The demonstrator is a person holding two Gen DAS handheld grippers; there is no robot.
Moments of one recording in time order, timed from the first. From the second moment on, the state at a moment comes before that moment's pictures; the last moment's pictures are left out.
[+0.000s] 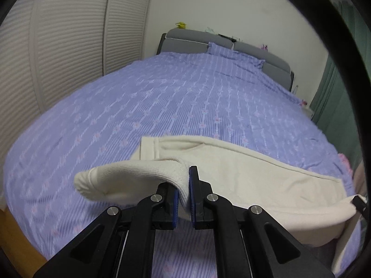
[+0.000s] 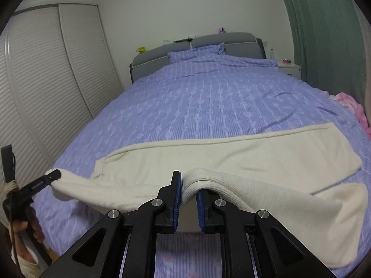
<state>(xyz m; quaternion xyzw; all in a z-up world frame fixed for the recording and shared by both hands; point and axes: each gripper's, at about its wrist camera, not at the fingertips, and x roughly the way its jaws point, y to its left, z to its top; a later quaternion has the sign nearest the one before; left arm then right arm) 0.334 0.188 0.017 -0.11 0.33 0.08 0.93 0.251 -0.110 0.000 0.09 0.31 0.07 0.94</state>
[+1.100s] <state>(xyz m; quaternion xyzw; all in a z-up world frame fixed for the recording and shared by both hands) 0.511 0.159 -0.053 0.02 0.42 0.13 0.90 0.481 -0.101 -0.094 0.01 0.45 0.05 0.89</state>
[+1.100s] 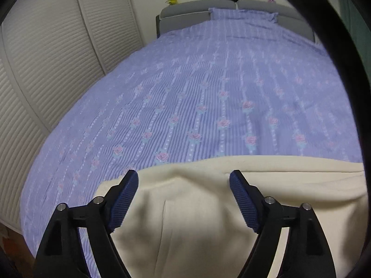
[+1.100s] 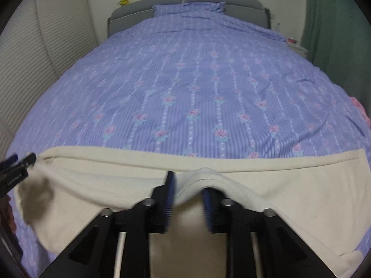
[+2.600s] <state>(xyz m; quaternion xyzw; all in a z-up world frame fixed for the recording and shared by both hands) 0.215 -0.119 -0.053 0.05 0.41 -0.15 0.90 0.126 -0.289 -0.088 0.01 0.43 0.06 0.90</state>
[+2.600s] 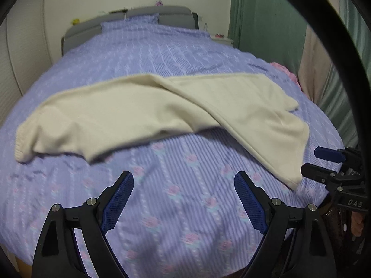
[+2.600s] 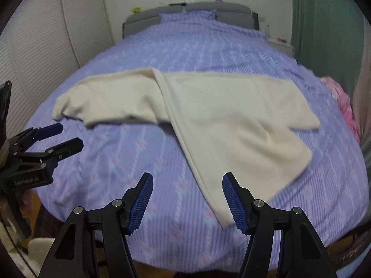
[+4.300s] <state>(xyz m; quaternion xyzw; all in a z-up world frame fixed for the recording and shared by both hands) 0.428 -0.288 -0.007 0.24 0.33 -0.39 0.82 0.298 -0.415 -0.010 -0.13 0.34 -0.16 0.92</state>
